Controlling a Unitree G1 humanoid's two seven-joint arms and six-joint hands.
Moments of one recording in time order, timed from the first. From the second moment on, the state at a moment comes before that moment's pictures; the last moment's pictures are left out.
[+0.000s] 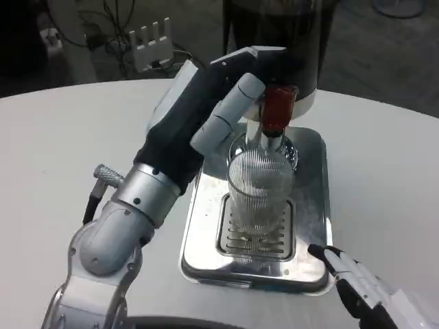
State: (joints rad) left arm -0.59 0.20 -0.07 -0.11 0.01 0.03 -0.25; right arm 0.62 -0.17 0.14 -0.91 -0.76 0.00 0.24
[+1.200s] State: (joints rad) left arm -0.58 0.34 -0.15 -0.05 0.08 -0.20 -0.40; right arm 0.60 -0.17 0.16 -0.91 -0.76 0.00 0.24
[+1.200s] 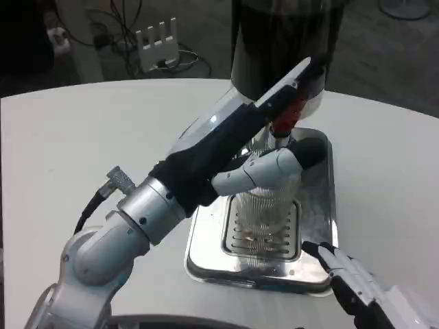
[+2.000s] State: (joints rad) left arm -0.60 0.42 -0.17 -0.08 0.29 -0.27 -0.39; right arm 0.57 -0.17 0.16 -0.89 -0.76 0.00 0.24
